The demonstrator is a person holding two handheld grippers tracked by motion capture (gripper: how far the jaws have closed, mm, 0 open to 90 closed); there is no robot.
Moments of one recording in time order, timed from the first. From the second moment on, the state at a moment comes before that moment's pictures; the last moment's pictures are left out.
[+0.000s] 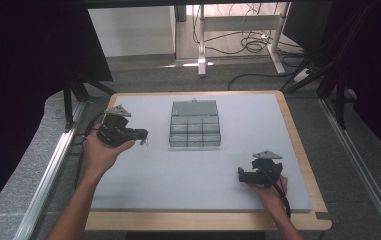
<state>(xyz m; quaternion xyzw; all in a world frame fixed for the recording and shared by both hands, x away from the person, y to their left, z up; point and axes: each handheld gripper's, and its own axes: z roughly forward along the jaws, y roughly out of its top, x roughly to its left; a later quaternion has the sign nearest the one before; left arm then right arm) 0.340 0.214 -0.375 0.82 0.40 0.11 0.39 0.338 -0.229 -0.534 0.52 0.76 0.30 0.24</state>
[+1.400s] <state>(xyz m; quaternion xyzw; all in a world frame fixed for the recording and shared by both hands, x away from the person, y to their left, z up) 0.416 0.153 -0.365 0.84 0.38 0.10 0.36 0.339 -0.228 -0.534 0.52 0.76 0.30 0.24</state>
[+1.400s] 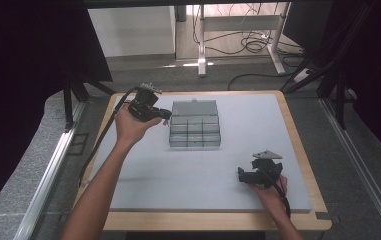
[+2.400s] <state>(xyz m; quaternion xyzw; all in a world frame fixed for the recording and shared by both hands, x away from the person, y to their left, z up) 0.484 0.138 -0.440 0.83 0.43 0.10 0.35 0.339 -0.228 -0.534 0.52 0.76 0.30 0.24</state>
